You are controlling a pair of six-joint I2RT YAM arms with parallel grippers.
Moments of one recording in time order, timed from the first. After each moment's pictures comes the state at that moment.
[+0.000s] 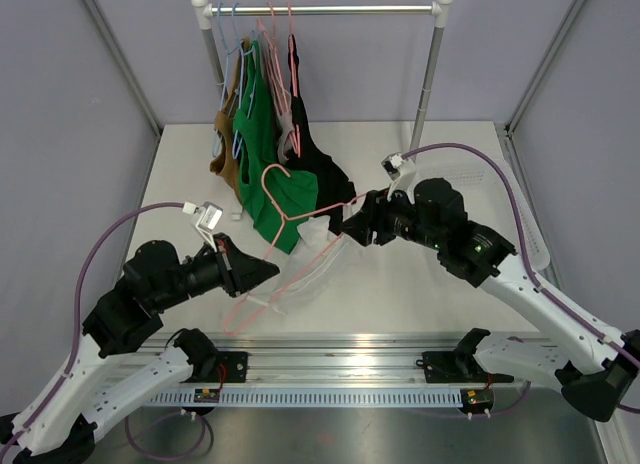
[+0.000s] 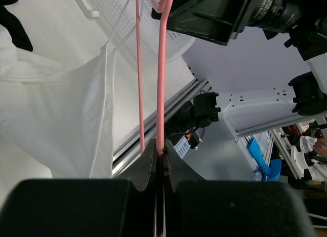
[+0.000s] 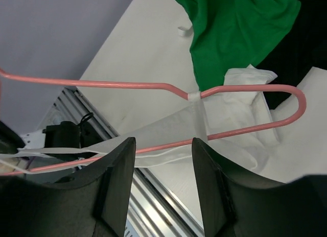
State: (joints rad) left arm -0.74 0.51 0.92 -0.61 0.29 -0.71; right arm 0.74 1.02 1.09 -0.36 -0.20 0.49
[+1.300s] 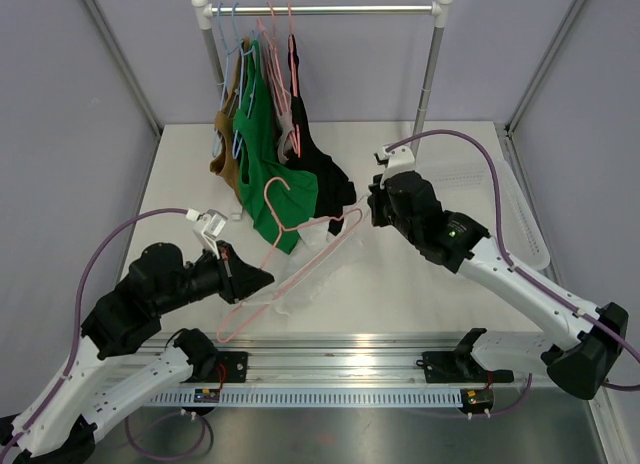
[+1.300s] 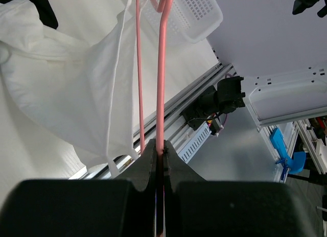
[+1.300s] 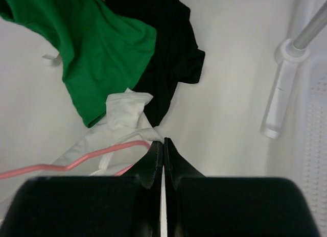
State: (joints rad) left arm -0.74 0.50 0.92 -0.74 0.26 -0.65; right arm 0.79 1.18 1.13 -0.40 0.33 0.28
